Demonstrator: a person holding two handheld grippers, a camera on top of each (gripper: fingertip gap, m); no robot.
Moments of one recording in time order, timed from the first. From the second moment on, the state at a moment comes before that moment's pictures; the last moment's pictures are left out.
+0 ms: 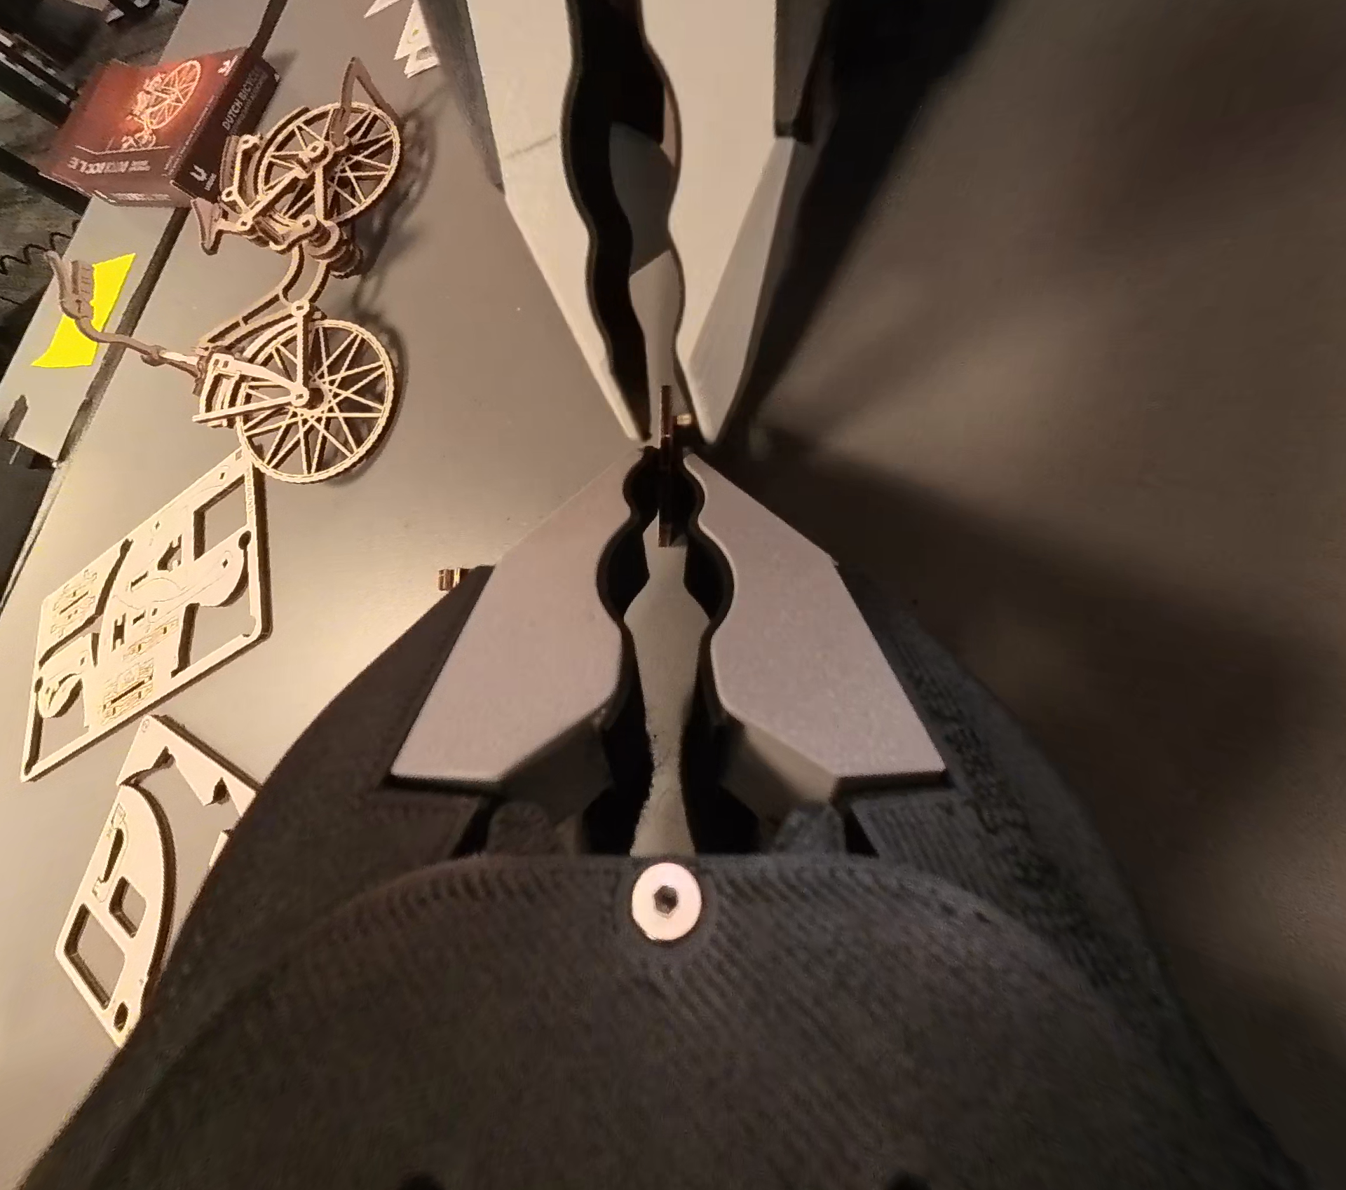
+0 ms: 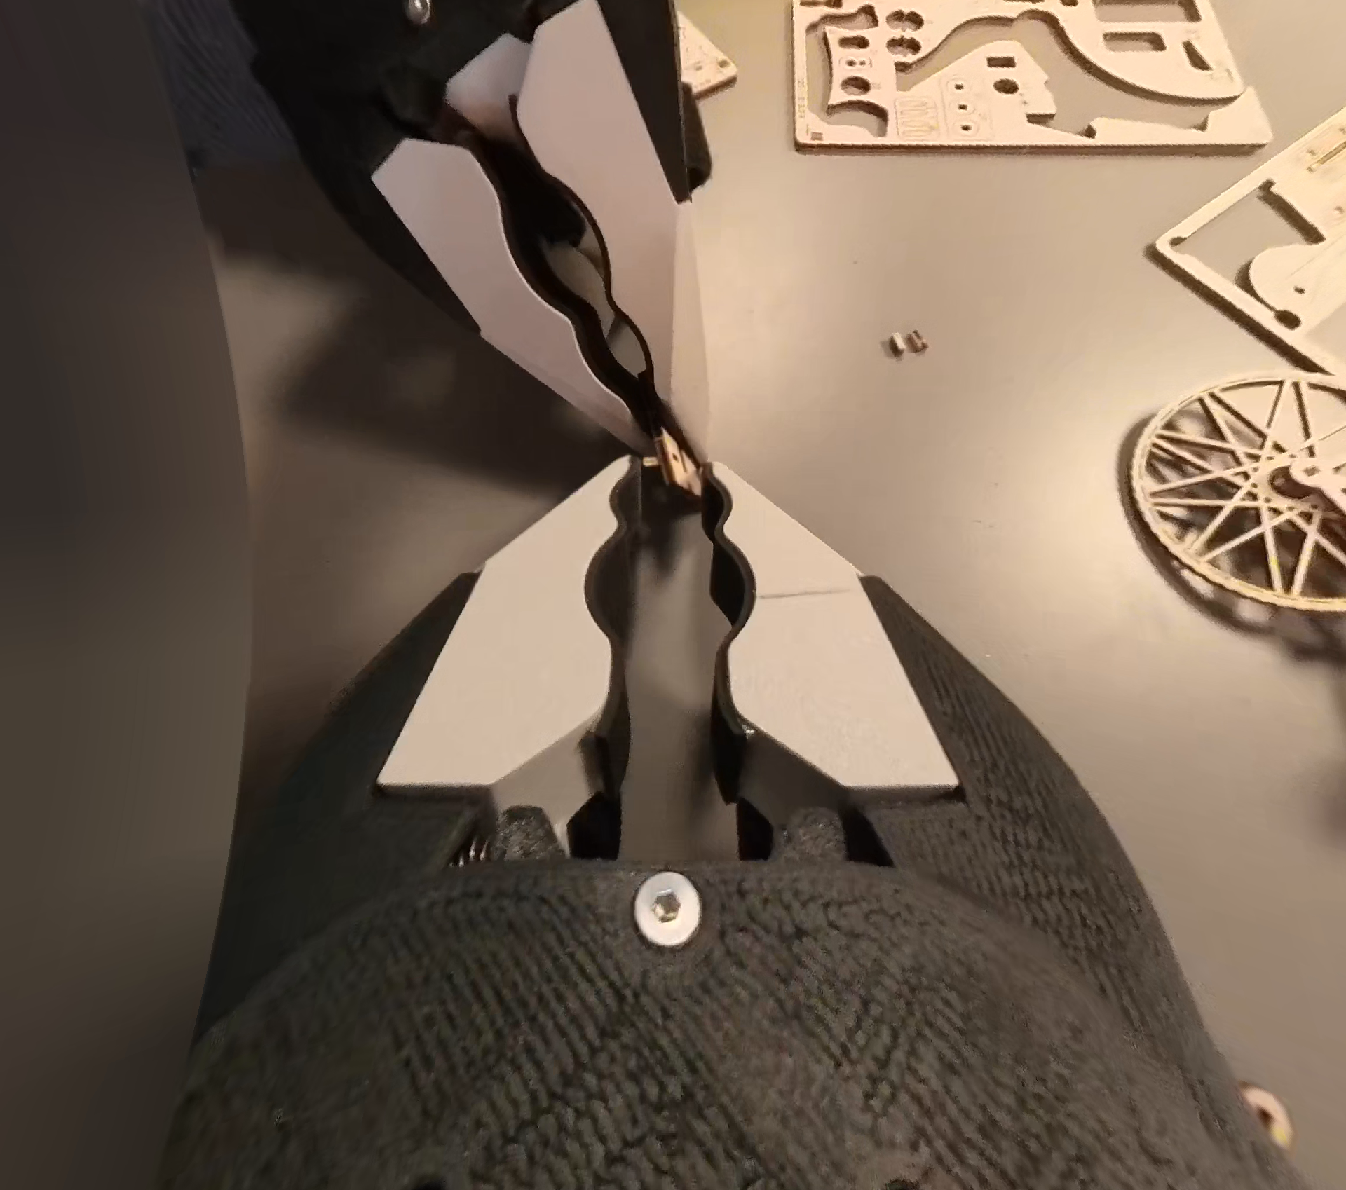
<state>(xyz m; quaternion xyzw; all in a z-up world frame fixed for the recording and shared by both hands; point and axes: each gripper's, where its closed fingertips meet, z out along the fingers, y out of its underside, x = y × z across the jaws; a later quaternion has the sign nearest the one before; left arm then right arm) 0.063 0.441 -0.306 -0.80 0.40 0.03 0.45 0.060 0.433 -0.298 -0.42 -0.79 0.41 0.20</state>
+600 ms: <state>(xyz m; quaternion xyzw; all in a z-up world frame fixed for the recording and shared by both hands) 0.064 0.441 -0.306 -0.80 0.40 0.02 0.45 0.058 0.437 -0.301 -0.36 -0.82 0.35 0.28</state>
